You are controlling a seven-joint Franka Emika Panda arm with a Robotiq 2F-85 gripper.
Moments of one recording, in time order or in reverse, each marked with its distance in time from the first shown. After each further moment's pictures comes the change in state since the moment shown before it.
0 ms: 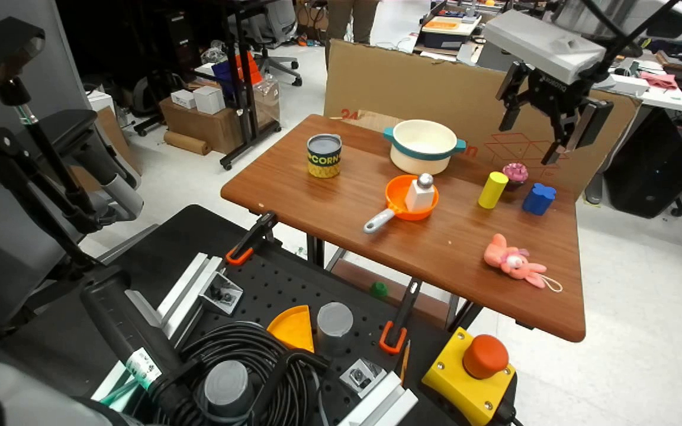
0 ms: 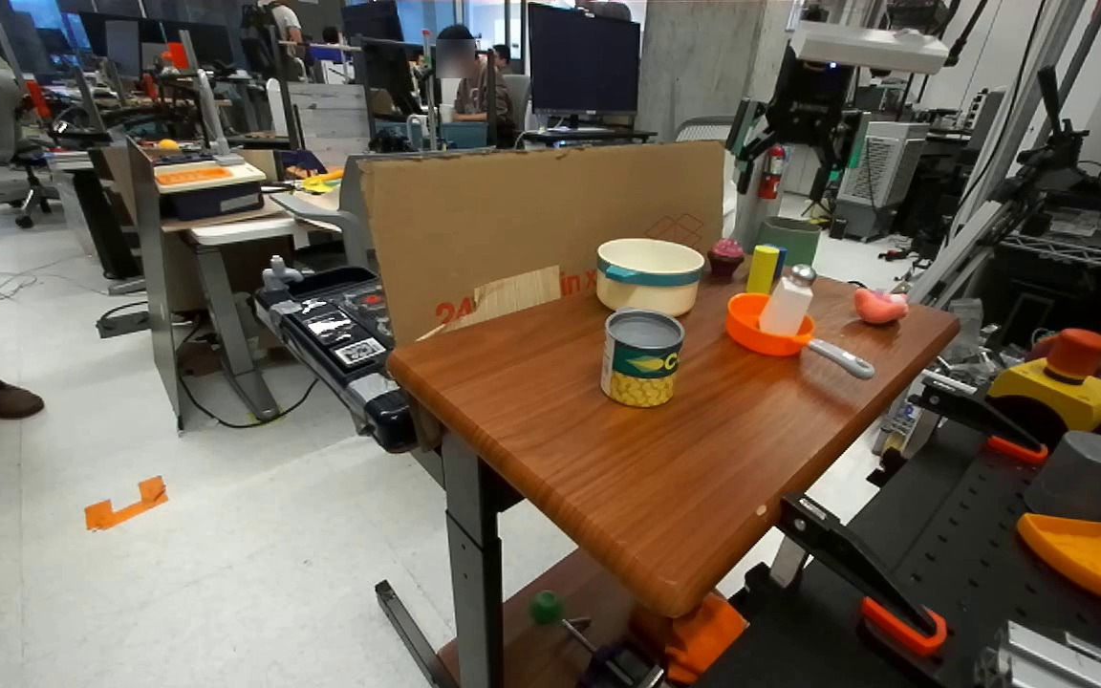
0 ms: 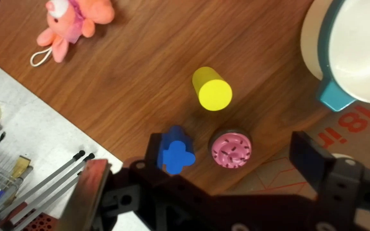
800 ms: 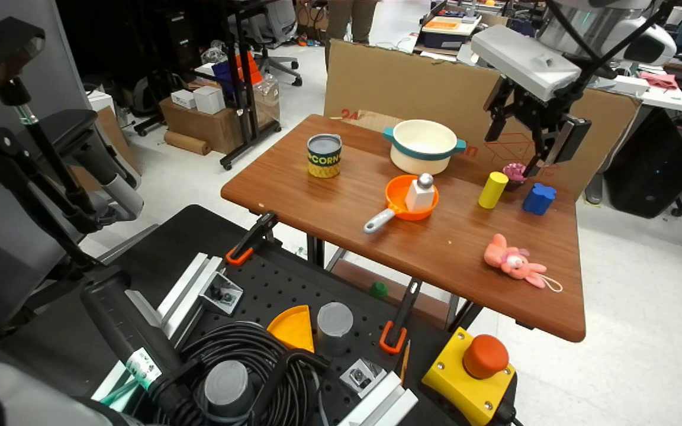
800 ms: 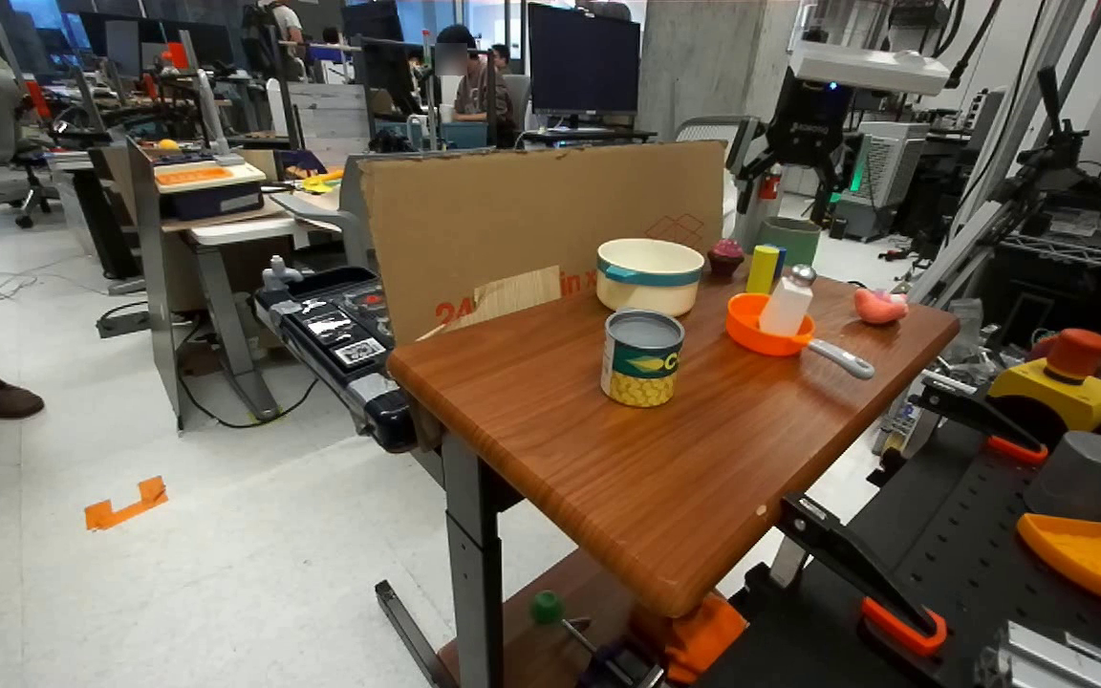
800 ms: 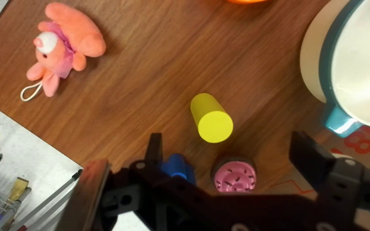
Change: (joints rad) arm 0.001 0.008 0.007 -0.041 0.045 0.014 0.003
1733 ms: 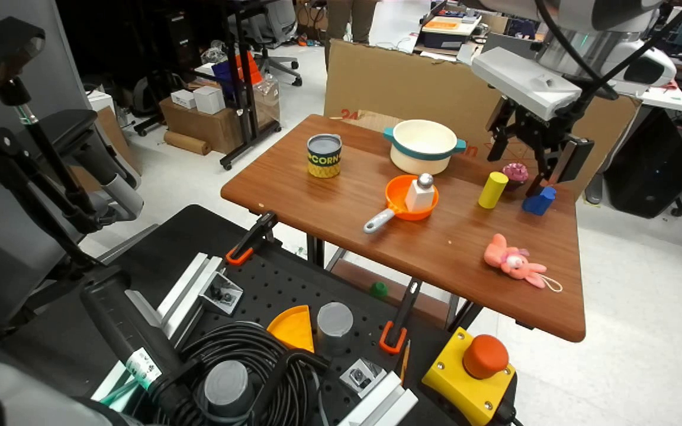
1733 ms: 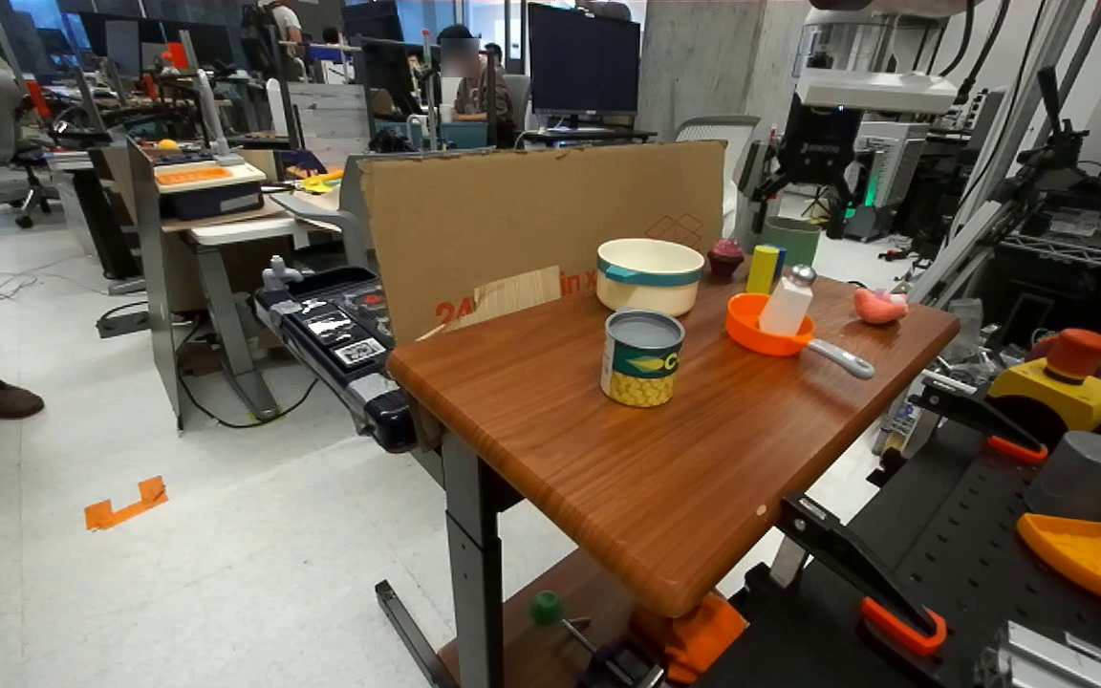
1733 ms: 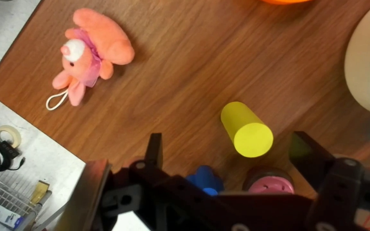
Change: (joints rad) arm 0.005 0.030 -0.026 -0.007 -0.053 -0.002 0.041
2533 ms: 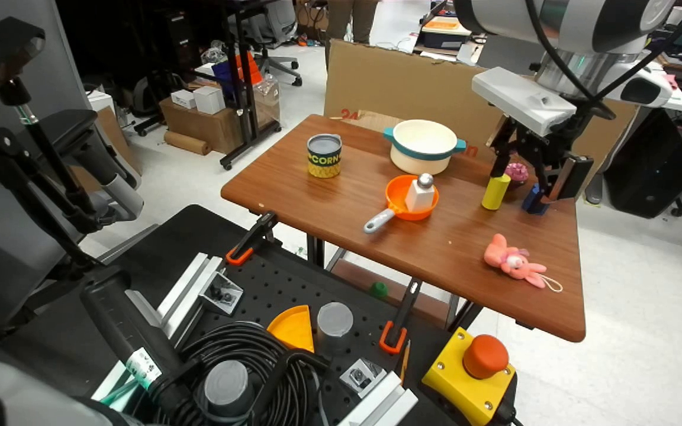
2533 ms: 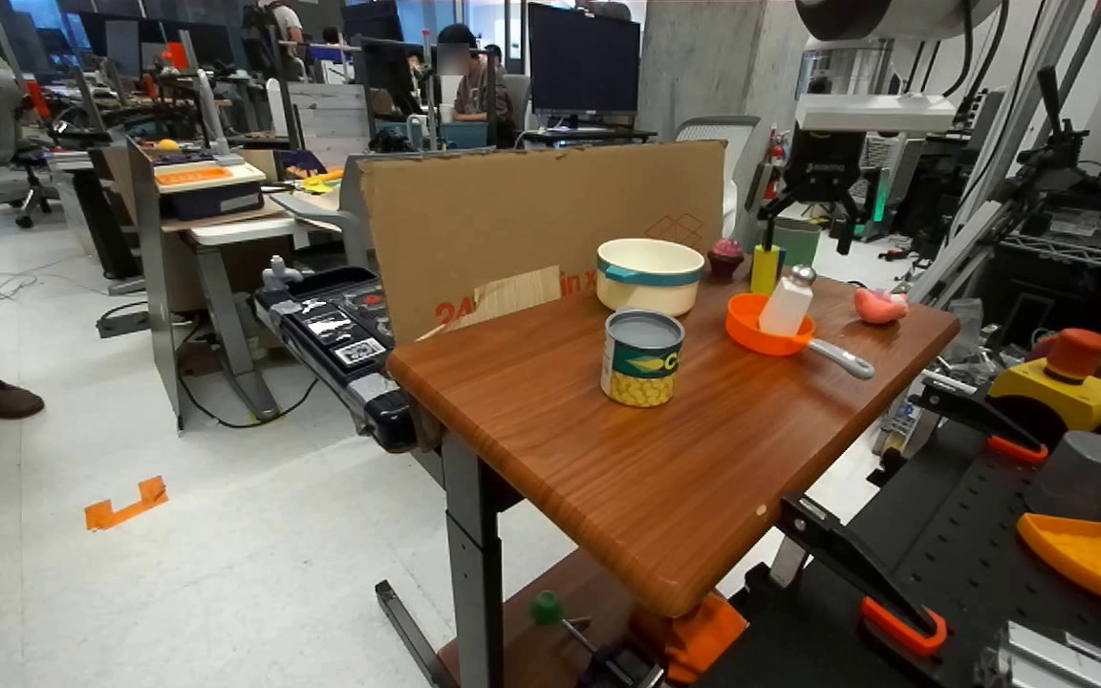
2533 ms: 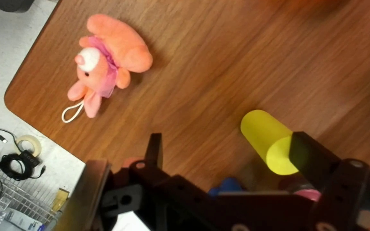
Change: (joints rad) arm 0.005 0.041 -0.021 0.009 -0.032 -0.003 0.062
